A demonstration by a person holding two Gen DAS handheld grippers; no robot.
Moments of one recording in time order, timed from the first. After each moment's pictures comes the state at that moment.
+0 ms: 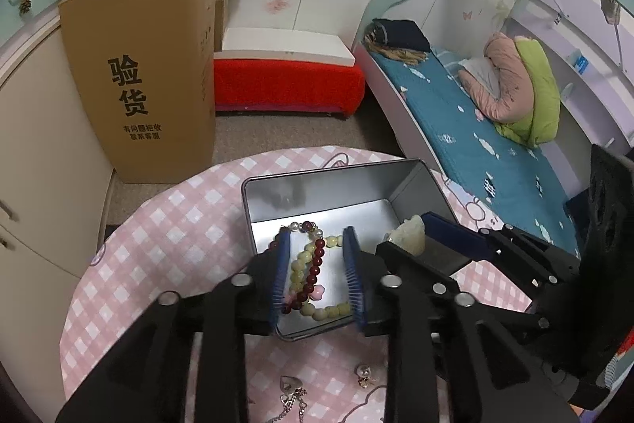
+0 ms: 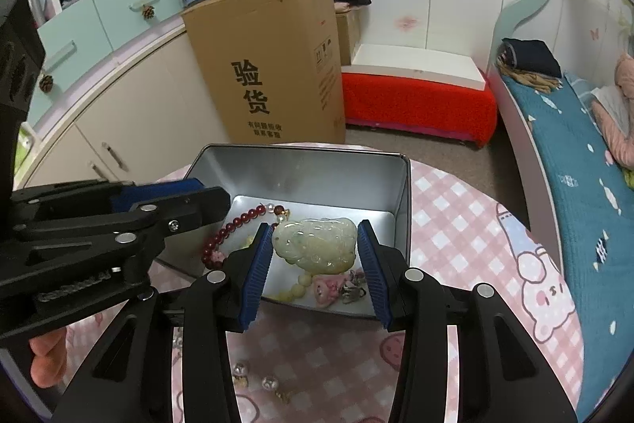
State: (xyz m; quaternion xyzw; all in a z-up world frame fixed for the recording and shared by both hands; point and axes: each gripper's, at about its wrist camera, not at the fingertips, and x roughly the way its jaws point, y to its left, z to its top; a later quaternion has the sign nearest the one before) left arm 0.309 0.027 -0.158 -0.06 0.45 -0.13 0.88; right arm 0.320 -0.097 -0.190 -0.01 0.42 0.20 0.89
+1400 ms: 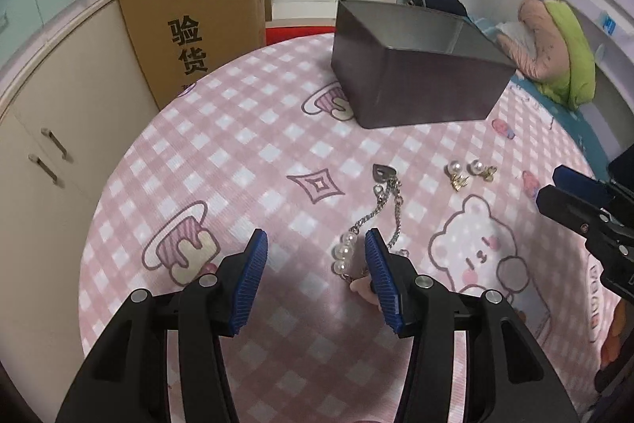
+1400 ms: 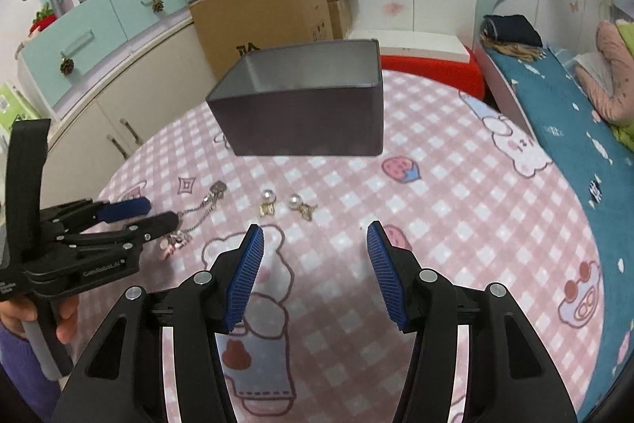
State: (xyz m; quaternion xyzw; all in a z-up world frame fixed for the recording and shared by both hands) left arm 0.182 0.064 -0.222 0.00 0.48 -0.05 0.88; right arm 0.189 -0.139 -0.213 0.02 0.43 0.19 0.88
